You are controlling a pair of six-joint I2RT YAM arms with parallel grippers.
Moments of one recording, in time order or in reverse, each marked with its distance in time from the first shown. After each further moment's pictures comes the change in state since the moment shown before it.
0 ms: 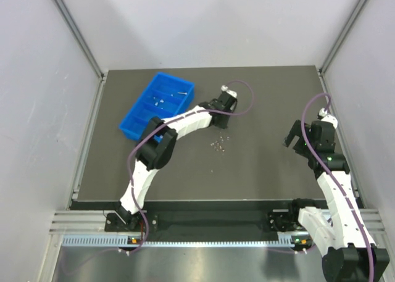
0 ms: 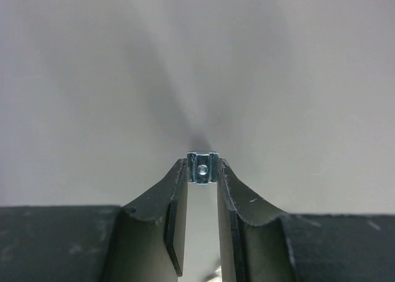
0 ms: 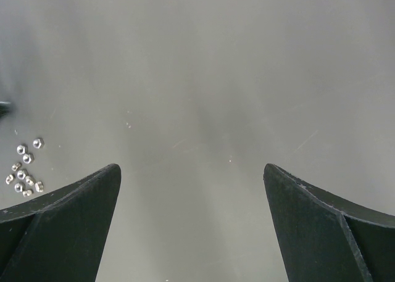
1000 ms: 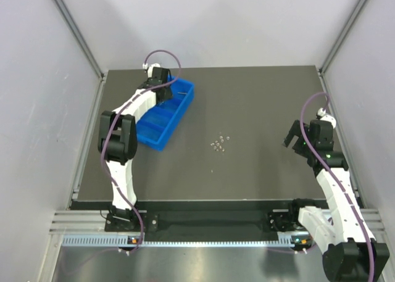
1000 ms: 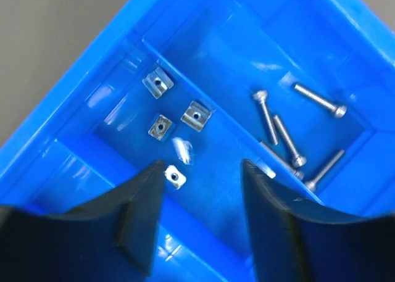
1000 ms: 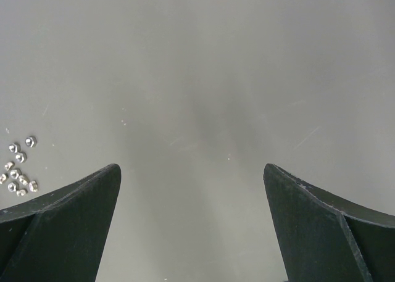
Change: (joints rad) left arm 0.515 -0.201 -0.167 0.097 -0.122 -0.173; right arm 0.000 0.031 0.000 0.000 0.000 0.003
